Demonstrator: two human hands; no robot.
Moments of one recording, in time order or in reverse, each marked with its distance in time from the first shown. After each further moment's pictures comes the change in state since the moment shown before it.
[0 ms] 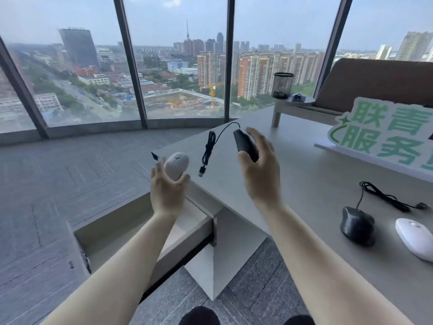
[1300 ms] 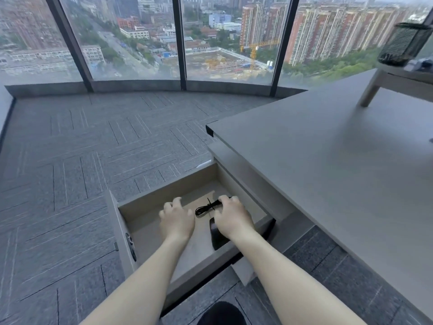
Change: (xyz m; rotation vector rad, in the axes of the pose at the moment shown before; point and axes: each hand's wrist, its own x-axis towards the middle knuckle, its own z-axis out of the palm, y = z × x) left_hand 0.039 -0.207 -0.016 0.537 -0.235 -0.446; right_hand -0.055 0.135 0.228 -0.653 -0.802 0.308
